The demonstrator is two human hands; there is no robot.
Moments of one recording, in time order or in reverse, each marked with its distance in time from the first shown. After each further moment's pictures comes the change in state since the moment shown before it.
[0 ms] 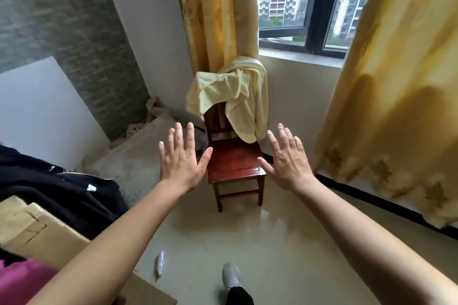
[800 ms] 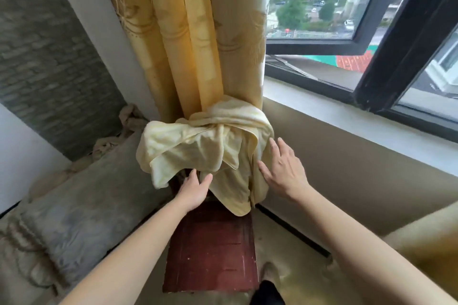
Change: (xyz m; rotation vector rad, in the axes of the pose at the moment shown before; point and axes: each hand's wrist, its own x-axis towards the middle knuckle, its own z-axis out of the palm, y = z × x) left_hand 0.557 0.111 0.267 -0.613 -0.574 -0.506; right_hand 0.580 0.206 0.186 0.254 -0.173 0.053
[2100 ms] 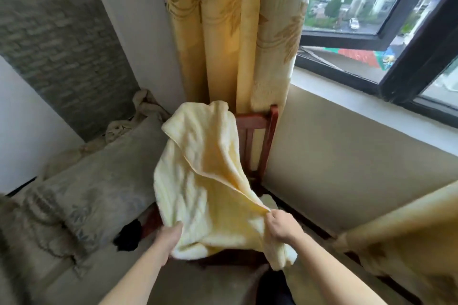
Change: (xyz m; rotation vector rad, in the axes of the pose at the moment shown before) left_hand -0.064 -0.232 -0.016 -0.408 -0.013 -0.529; right_hand -0.139 -0.070 0.100 0.136 -0.591 0.267
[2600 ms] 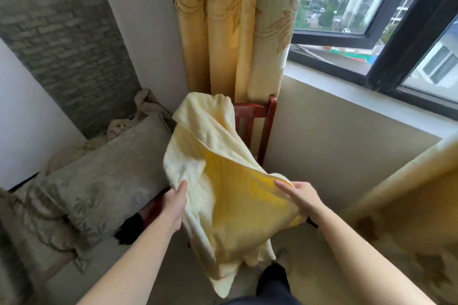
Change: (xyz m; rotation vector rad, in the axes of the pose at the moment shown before) left_hand -0.068 0.022 -0.008 -0.415 0.024 0.261; right_hand -0.047 0.024 -0.028 0.565 0.225 0.048
